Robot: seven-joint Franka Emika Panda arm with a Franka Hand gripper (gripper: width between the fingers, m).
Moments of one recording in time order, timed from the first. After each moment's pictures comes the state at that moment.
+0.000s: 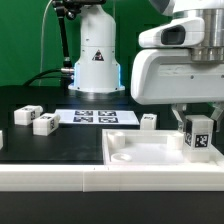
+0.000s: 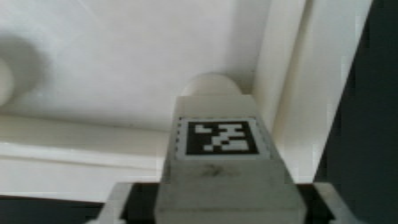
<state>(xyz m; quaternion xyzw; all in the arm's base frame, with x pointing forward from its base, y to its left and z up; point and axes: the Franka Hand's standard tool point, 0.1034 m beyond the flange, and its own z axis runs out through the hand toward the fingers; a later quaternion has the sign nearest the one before) 0.625 0.115 0.073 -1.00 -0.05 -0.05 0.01</state>
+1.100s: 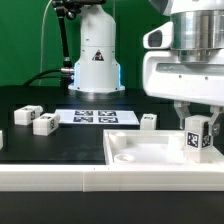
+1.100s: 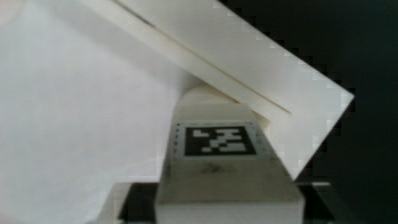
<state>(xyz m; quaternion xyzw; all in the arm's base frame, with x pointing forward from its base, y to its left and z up) 0.623 0.117 0.071 -0.86 0.51 -0.02 0.04</state>
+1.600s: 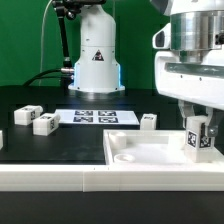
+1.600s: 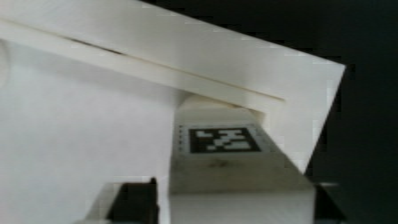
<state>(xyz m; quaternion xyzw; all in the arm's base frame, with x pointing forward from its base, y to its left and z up) 0.622 0.119 0.071 -0.80 0.60 -0.01 0.05</state>
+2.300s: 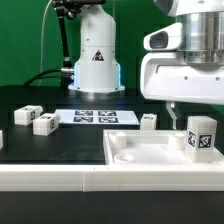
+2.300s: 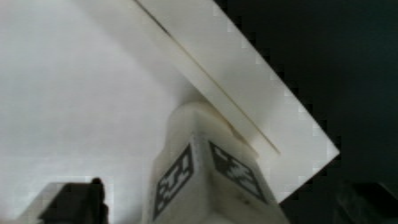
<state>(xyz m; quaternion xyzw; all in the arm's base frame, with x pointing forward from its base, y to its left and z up) 0.621 0.126 0.070 -0.95 0.31 -0.03 0.04</state>
